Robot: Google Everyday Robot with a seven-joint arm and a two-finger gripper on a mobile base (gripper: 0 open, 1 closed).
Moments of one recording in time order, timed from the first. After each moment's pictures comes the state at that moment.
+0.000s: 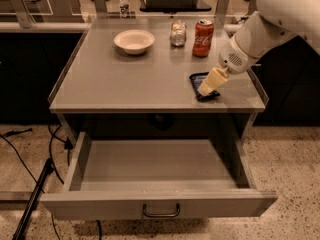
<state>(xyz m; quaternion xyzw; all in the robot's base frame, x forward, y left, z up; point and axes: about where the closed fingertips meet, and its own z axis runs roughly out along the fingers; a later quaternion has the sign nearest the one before) 0.619 -0.163 0.853 -0.45 0.86 0.11 0.21</state>
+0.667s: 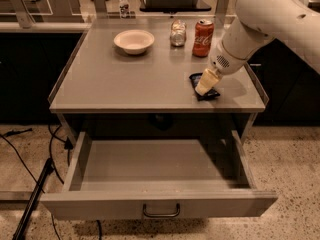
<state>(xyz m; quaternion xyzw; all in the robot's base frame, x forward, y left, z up) 0.637 -0.164 0.842 -0.41 0.89 0.04 0.20</state>
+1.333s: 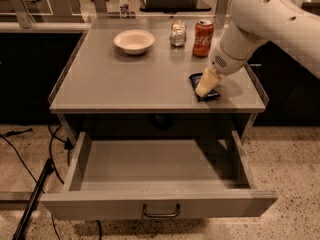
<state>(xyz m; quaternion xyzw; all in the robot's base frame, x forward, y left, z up) 0.645 -0.174 0.838 -0.36 0.91 0.00 0.19</state>
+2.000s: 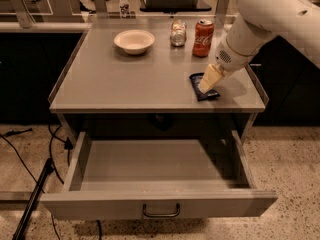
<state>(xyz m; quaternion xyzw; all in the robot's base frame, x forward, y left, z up) 0.640 -0.180 0.848 -0.33 0.93 0.02 0.19</state>
